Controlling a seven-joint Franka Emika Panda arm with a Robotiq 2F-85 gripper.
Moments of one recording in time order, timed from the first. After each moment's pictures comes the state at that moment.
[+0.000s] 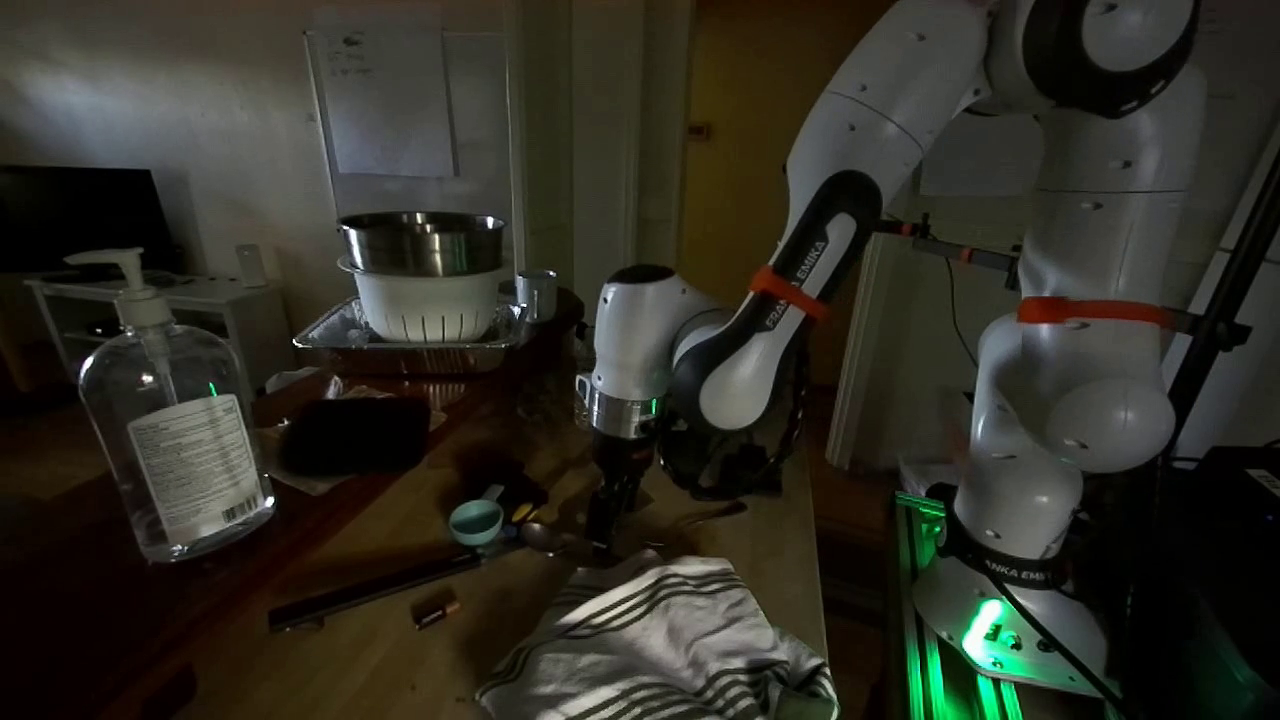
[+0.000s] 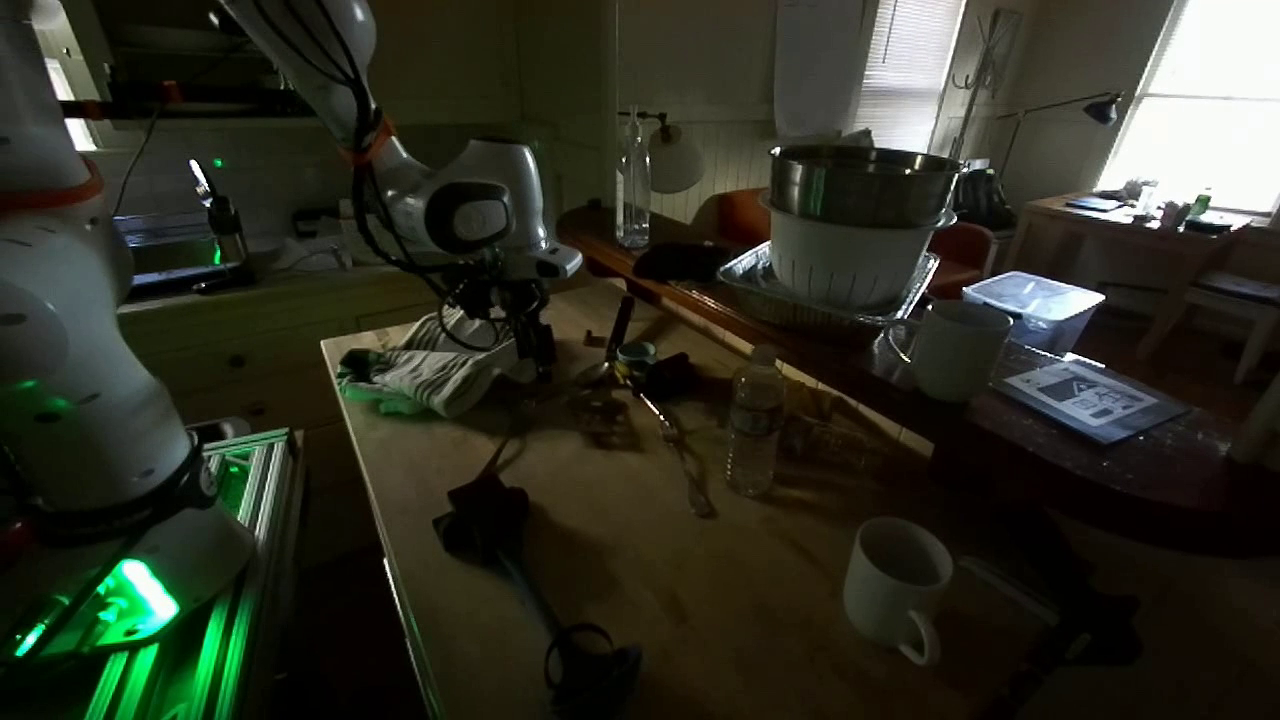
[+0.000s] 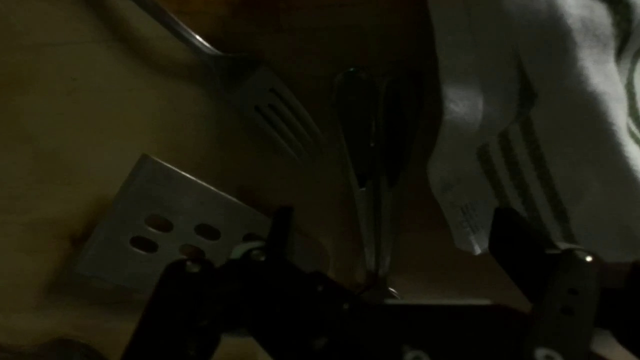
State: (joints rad) arm 0.11 0.07 0.21 -2.56 -0.10 2.71 0.29
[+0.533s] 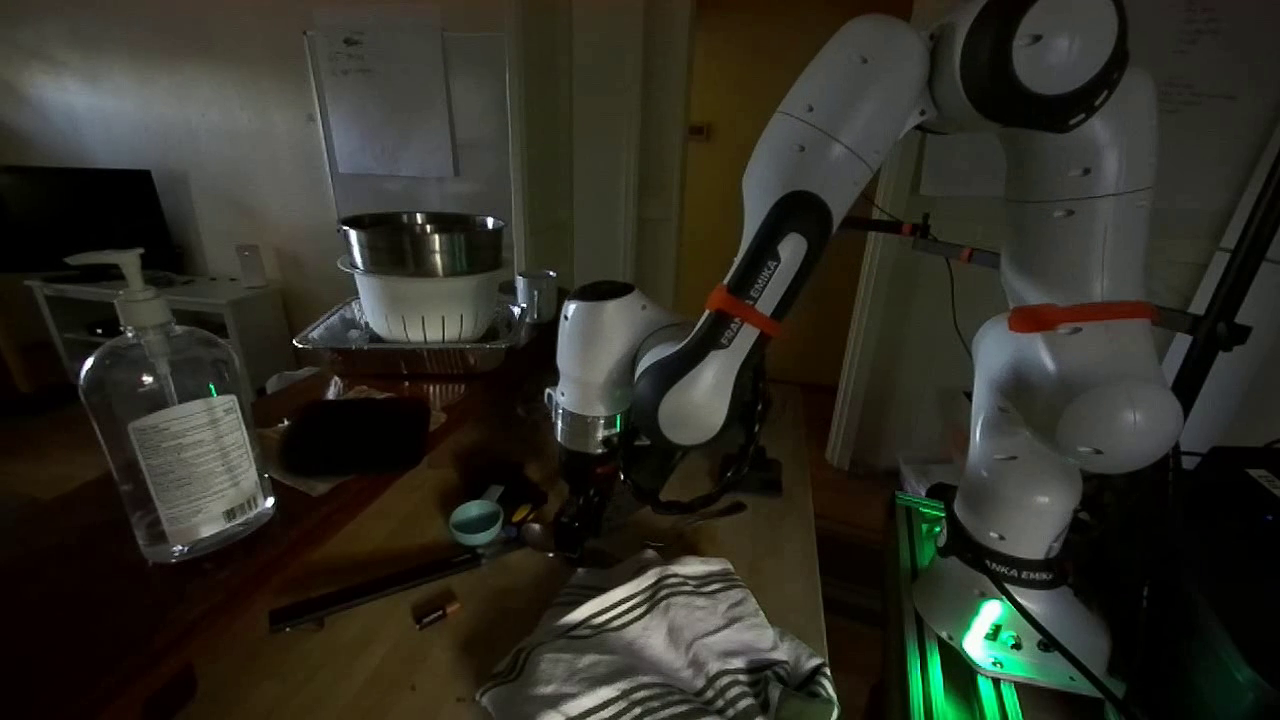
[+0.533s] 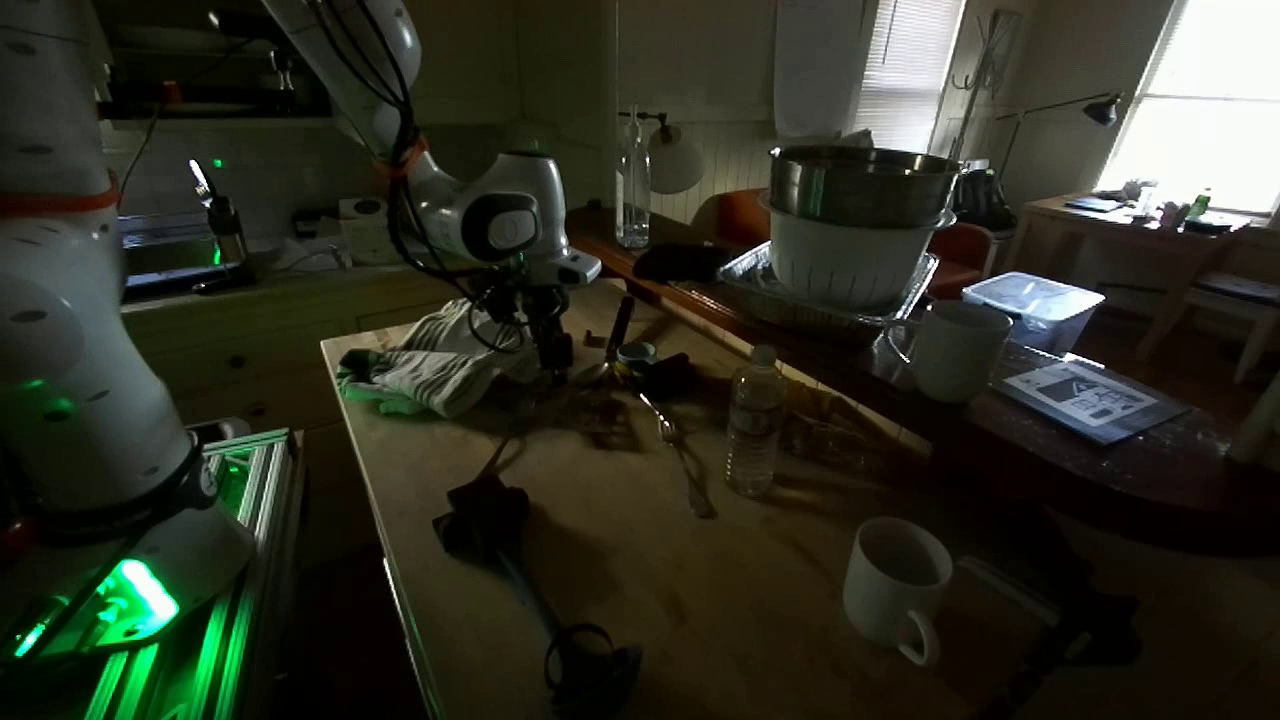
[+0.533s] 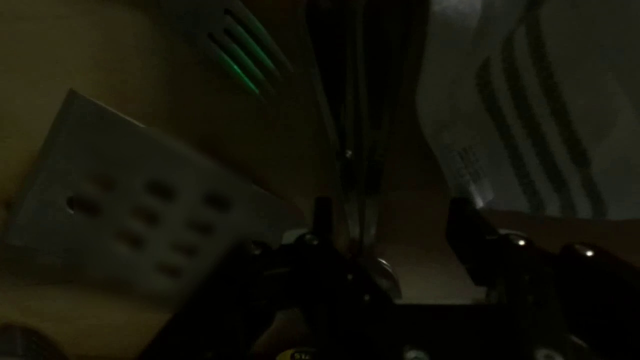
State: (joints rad) arm 0.18 0.20 0.14 -2.43 -0.14 2.70 0.35
